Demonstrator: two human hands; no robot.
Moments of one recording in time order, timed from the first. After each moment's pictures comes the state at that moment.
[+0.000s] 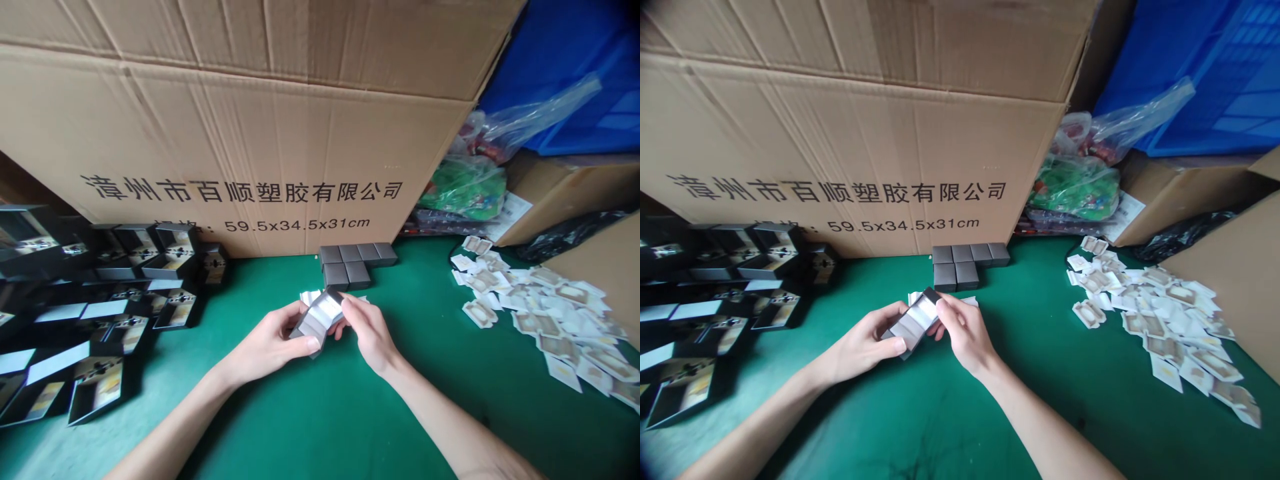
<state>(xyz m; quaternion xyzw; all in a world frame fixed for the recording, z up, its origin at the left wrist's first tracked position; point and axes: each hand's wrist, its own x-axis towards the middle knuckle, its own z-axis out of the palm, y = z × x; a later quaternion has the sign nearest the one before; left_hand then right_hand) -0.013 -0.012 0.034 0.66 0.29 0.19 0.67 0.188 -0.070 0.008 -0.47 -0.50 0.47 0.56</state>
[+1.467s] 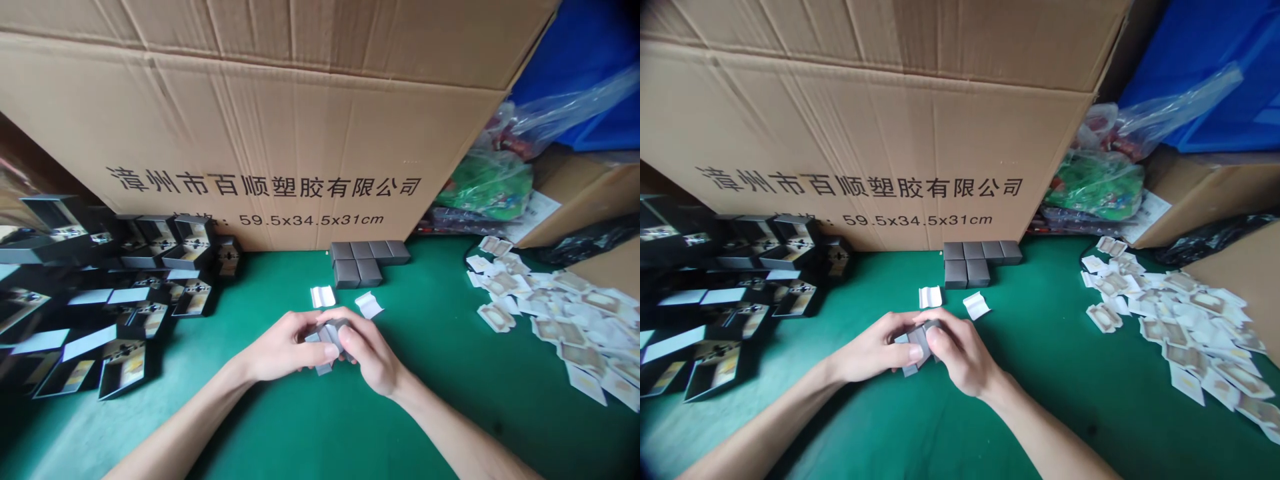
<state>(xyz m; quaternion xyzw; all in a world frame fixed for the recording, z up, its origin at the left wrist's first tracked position) -0.010 -0.020 0.041 0.68 0.23 0.14 0.68 0.176 -0.090 0.016 -0.42 -0.60 0.50 0.46</state>
